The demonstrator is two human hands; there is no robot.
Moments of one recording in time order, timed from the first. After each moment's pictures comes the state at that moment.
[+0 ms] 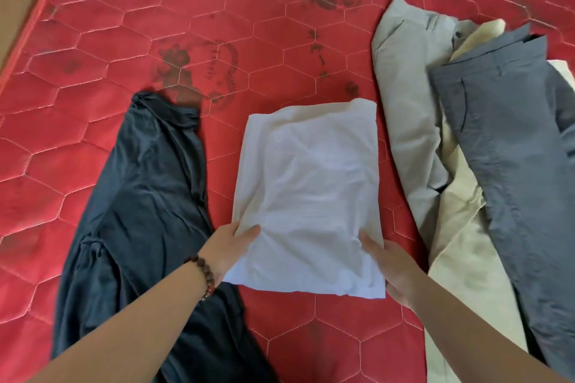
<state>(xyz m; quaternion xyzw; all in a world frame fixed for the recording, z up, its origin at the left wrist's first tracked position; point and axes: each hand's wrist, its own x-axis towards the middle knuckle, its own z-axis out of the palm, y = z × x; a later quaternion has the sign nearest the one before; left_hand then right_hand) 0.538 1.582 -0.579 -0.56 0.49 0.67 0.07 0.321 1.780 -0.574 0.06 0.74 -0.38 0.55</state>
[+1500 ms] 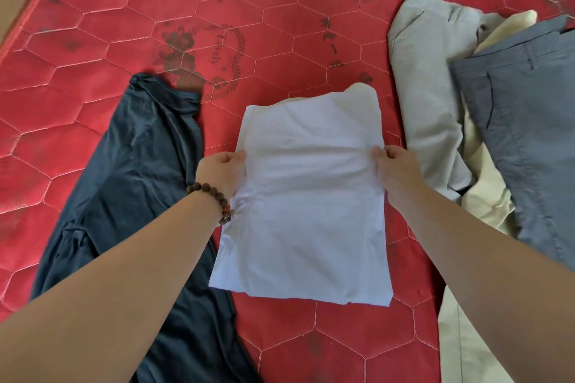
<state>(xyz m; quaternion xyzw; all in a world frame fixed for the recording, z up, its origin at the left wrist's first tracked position) 0.475 1.518 -0.572 -0.65 0.52 0.54 -0.14 0.241 1.663 -0.589 -0.10 0.86 -0.42 0.27</state>
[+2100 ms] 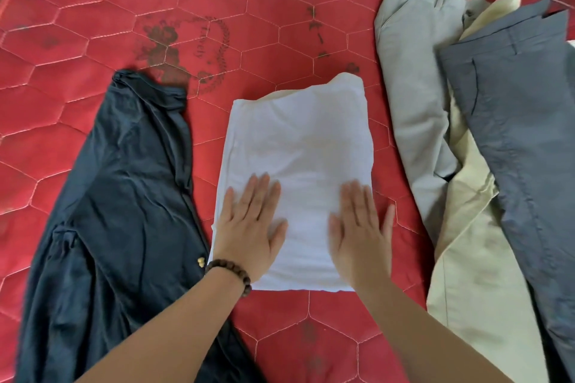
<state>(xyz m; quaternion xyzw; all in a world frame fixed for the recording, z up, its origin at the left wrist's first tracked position) 0.507 1.620 -0.612 -0.34 0.93 0.08 0.09 0.352 1.757 -0.618 -0.42 0.90 0.00 0.09</state>
